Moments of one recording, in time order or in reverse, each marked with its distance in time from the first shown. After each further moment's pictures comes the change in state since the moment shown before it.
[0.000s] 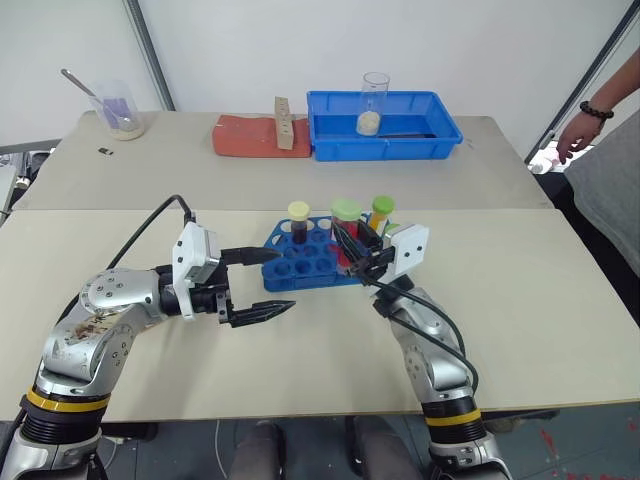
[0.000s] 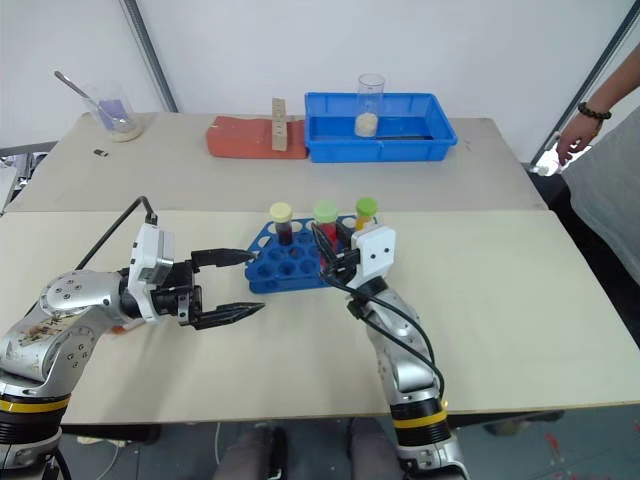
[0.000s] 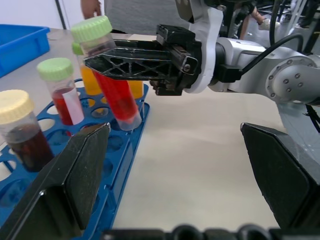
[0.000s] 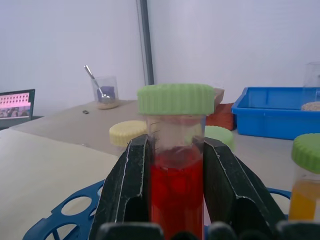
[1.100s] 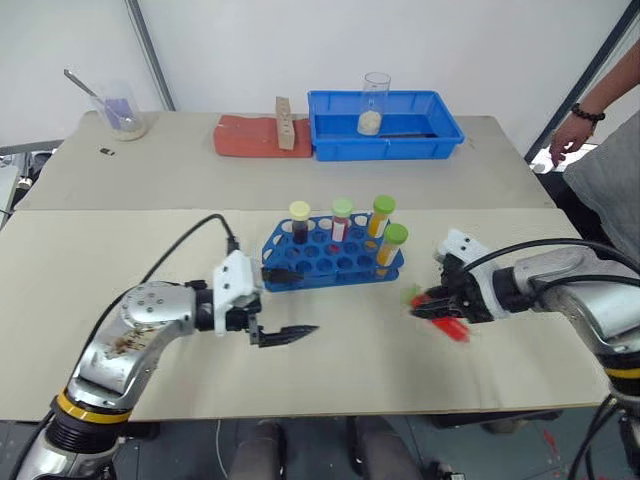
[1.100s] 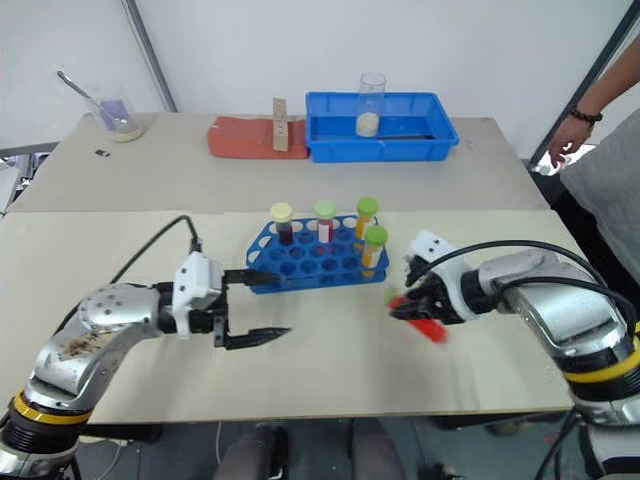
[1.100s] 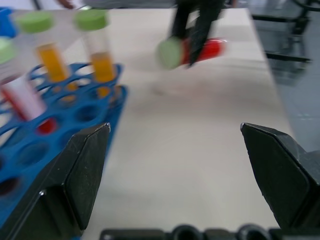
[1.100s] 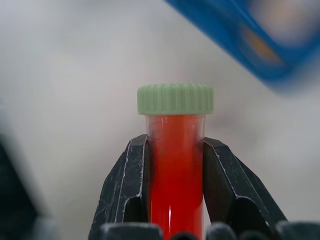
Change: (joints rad) left arm 0.036 -0.028 -0.106 -0.050 0.144 -0.070 0.066; right arm -0.206 -0.831 -0.058 -0.424 0.422 1.278 0.648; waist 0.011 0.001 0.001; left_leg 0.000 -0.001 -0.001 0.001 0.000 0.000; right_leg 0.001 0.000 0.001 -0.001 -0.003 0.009
